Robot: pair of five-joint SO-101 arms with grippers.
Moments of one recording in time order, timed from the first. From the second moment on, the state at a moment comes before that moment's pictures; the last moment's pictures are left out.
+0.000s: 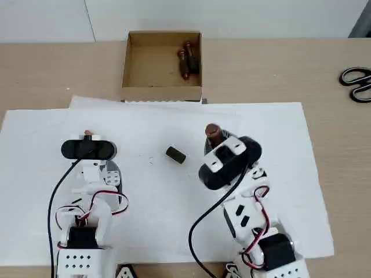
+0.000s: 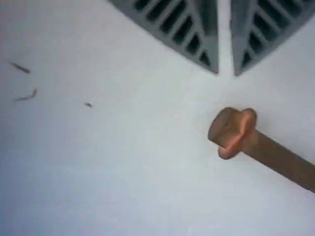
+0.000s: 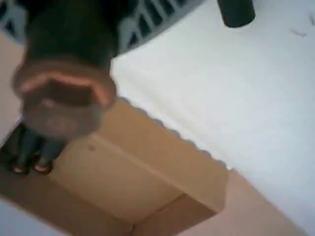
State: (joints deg) left arm -4.4 -86.5 92.9 42.2 3.9; right arm -22.5 -92.6 74.7 34.5 14.6
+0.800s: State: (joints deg) left arm -4.4 -86.5 92.9 42.1 3.9; right arm -21.3 10.1 -10.3 24.8 14.6
